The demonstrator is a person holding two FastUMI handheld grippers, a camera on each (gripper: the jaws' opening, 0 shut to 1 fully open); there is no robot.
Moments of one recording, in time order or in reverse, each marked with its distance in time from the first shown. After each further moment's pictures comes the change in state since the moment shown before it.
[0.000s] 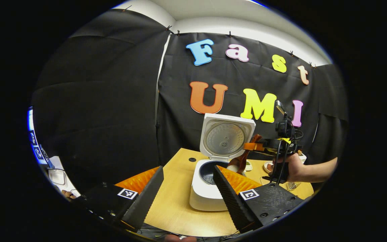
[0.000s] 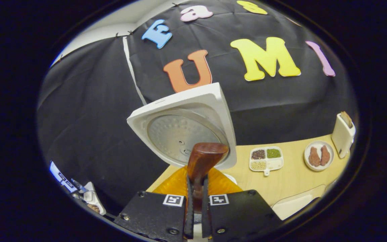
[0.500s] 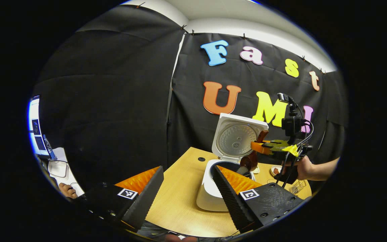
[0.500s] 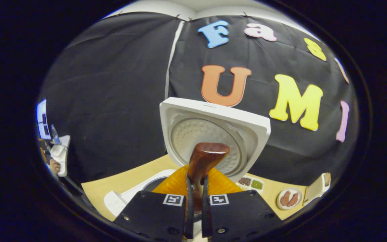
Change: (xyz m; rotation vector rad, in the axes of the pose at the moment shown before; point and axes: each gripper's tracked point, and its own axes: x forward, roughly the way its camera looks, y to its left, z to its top) left arm 0.000 0.021 -0.004 -0.080 -0.006 0.068; right arm -0.007 0.044 0.009 -0.520 -0.051 -0.007
